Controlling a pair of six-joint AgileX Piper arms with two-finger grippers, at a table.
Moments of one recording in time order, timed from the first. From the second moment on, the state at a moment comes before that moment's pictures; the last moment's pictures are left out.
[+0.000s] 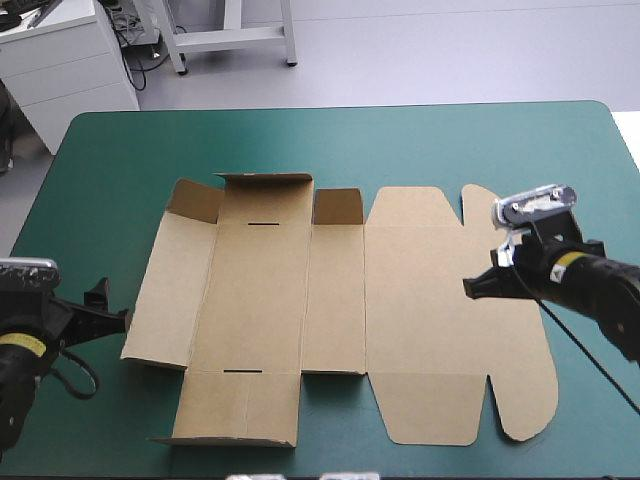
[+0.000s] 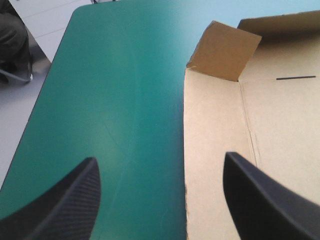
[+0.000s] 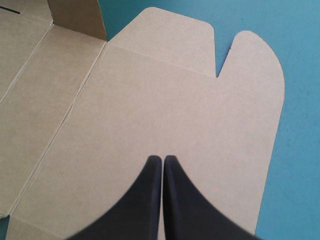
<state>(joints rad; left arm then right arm) -0.02 0.63 -0.76 0.12 0.73 -0.02 0.29 0.98 -1.05 0.05 0.89 -0.09</state>
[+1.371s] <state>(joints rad) 0.42 1.60 -0.93 -0.74 1.18 0.60 0.29 0.54 -0.73 -0.03 0.92 -0.02</state>
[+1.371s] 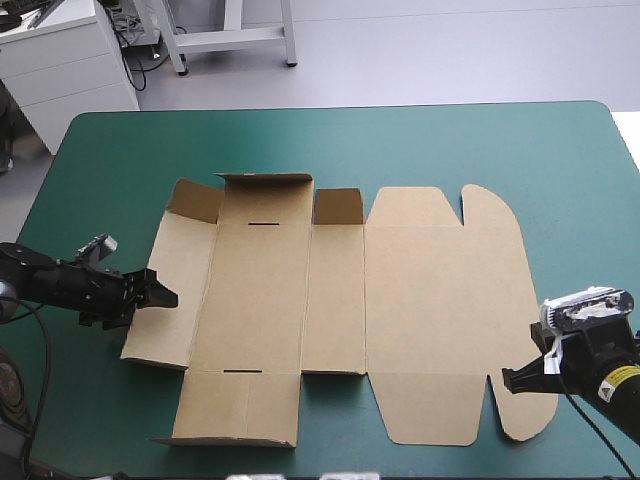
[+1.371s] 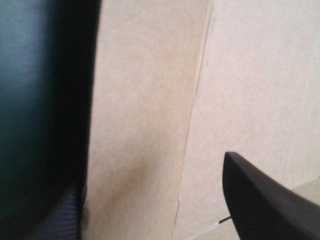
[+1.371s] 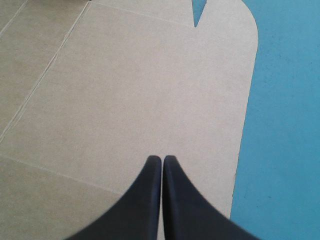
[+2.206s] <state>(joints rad) 0.25 1.56 -0.94 -0.58 1.20 0.49 0.29 0.54 -0.73 -0.03 0.98 -0.01</state>
